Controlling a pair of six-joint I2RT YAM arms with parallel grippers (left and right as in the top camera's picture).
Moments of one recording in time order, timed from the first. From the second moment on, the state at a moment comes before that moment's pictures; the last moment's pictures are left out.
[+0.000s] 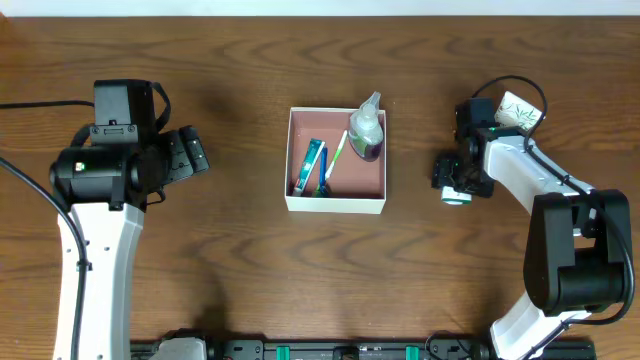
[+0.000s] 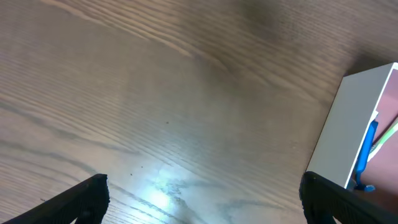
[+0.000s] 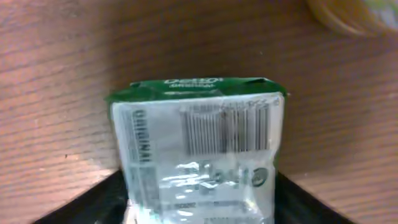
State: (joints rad) left arm 0.02 1.29 1.38 -1.18 -0.14 -0.30; right arm 0.09 1.85 1.10 -0.69 0.04 0.31
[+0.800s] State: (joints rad) left arm 0.02 1.29 1.38 -1.18 -0.14 -0.30; right arm 0.36 1.41 1.12 -0.76 0.04 0.33
